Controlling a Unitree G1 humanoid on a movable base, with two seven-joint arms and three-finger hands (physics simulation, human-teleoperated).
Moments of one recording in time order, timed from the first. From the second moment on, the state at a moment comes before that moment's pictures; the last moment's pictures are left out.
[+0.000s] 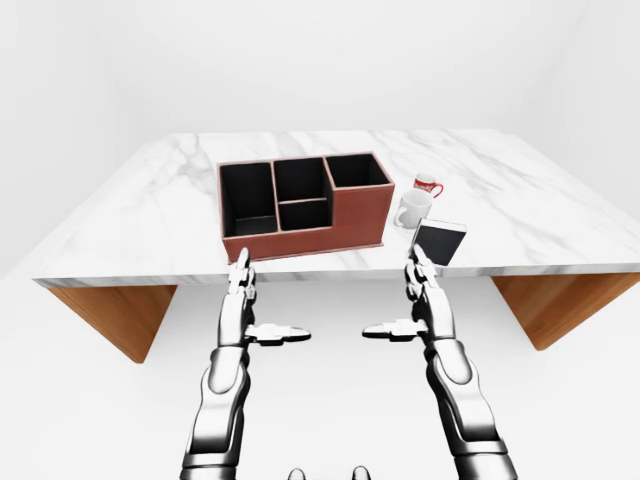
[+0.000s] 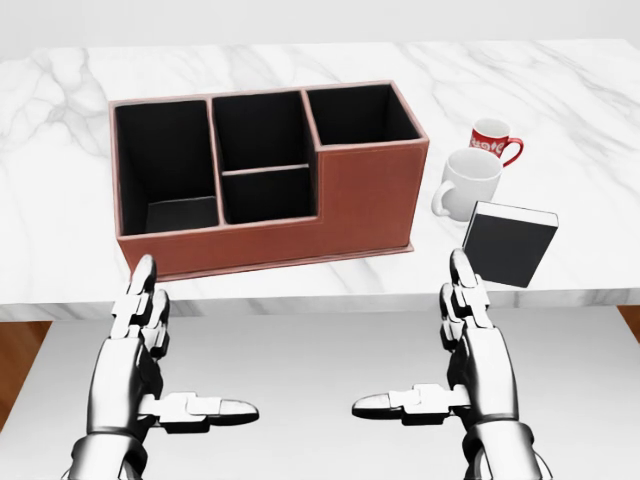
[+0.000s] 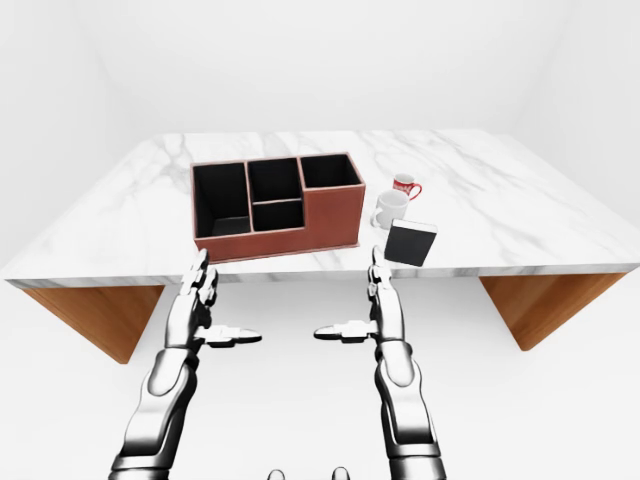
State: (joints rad) left arm 0.00 0.01 0.01 0.00 0.00 -0.01 -0.01; right arm 0.00 -0.01 -0.02 0.00 0.00 0.00 0.01
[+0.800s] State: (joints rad) left arm -0.05 0.08 0.23 -0.40 -0.13 0.09 0.04; right arm 0.11 -0.02 -0.19 -0.62 0.01 0.09 0.04
